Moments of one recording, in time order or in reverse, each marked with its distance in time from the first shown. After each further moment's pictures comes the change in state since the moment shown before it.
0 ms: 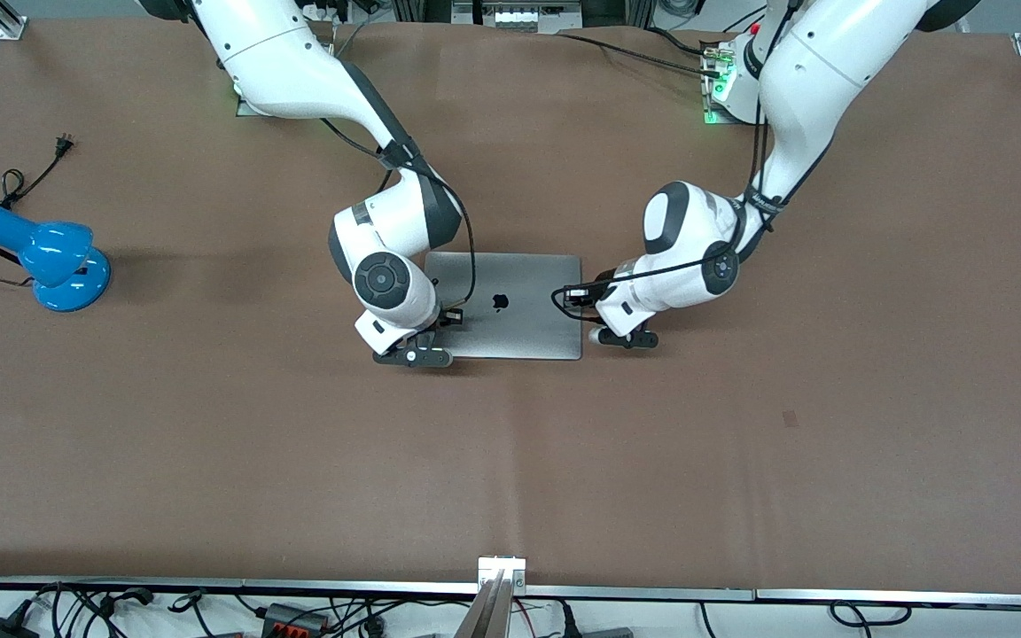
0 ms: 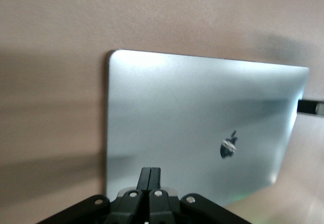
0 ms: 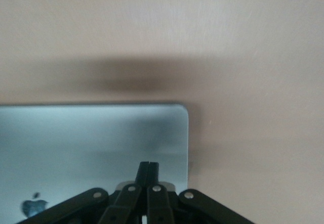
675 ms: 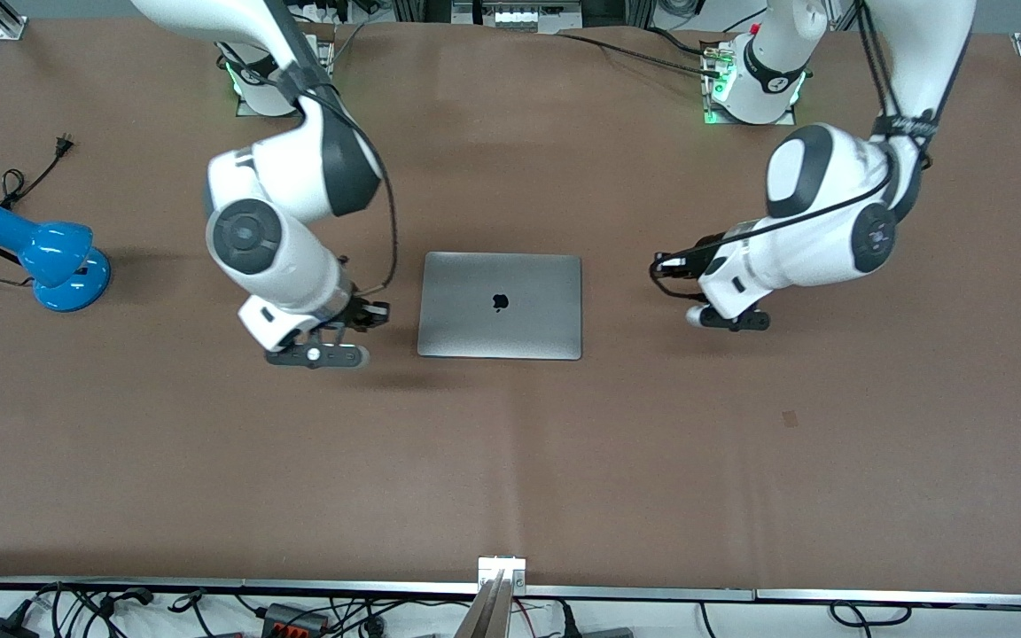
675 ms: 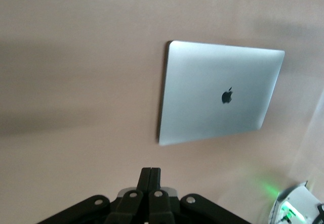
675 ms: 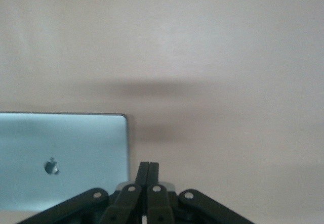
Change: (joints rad) left arm 0.011 -0.377 0.245 0.006 0.019 -0.538 -0.002; right arm -0.007 -0.271 -0.195 0.024 -0.008 -0.273 -0.193
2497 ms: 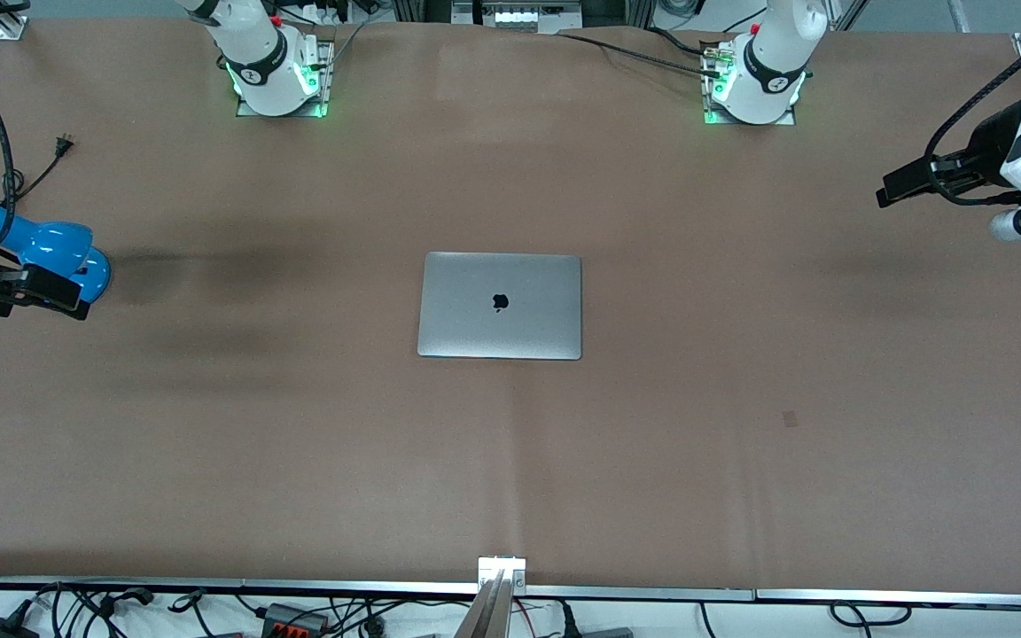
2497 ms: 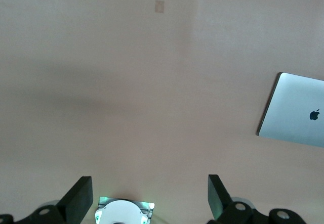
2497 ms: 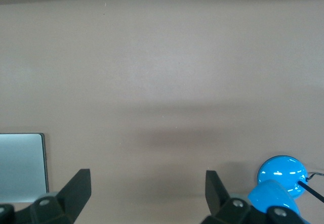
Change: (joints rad) left arm 0.002 -0.196 0.265 0.348 0.406 -0.521 -0.096; right arm -0.636 -0.152 0.262 0.235 -0.146 -0.269 -0.292
